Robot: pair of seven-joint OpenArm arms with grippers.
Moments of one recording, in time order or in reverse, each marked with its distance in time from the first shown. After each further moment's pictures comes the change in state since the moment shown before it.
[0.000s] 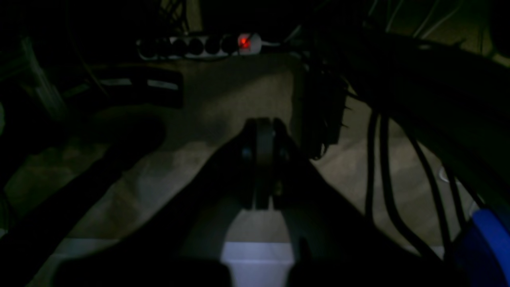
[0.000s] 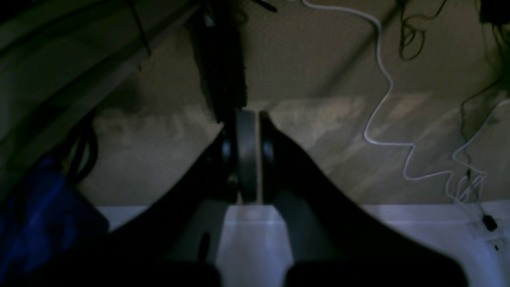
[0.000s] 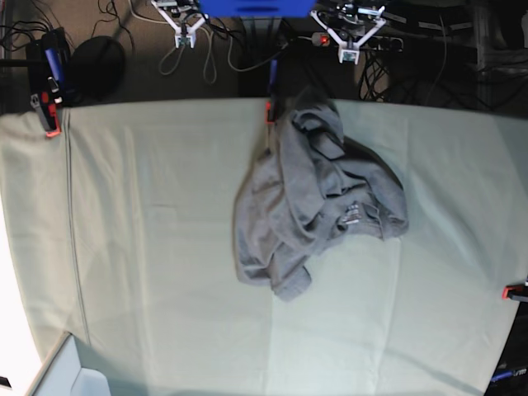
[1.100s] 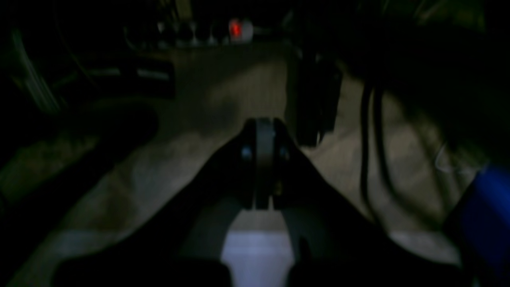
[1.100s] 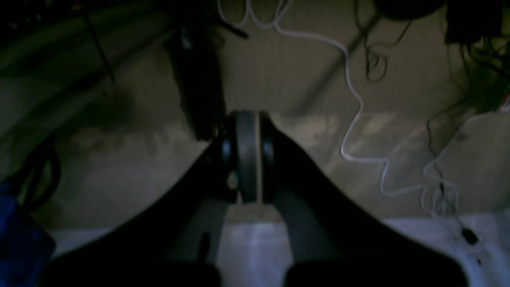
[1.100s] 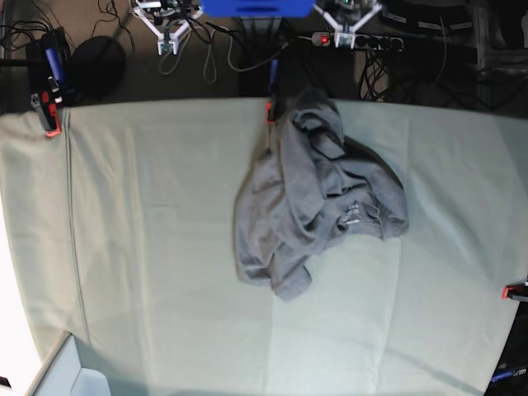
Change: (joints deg) left arm 5.5 0.1 0.0 2.7 0.0 0.0 0.2; right arm -5.3 3.0 0.0 12.1 -0.6 0.3 -1.1
